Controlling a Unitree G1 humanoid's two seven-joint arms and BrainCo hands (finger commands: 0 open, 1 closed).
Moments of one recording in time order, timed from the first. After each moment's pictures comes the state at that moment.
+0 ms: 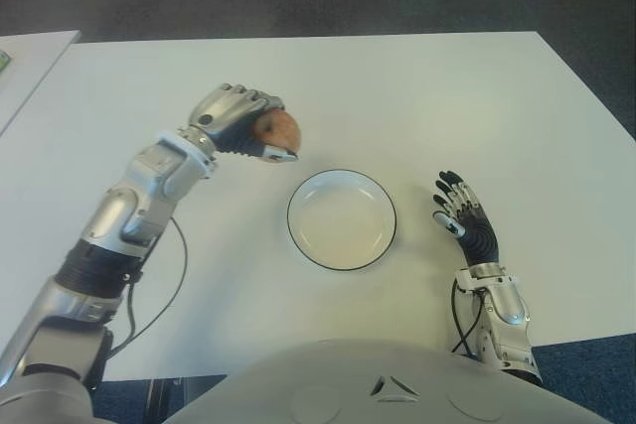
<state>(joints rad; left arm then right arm) -0.25 0.66 -0.26 -0.19 0.76 -0.16 -0.21 0.30 -0.13 -0.11 0.21 0.19 -0.43 0.30</state>
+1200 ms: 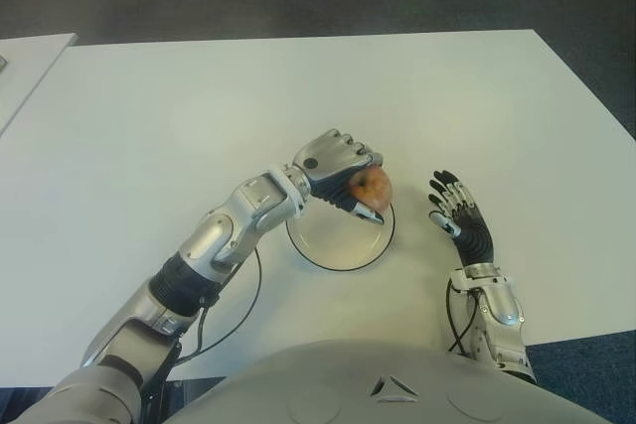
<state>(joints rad) -0.25 0.41 -0.53 -0.21 0.94 -0.18 -0.31 0.31 -0.10 -0.10 0.19 0.20 -0.44 0.29</state>
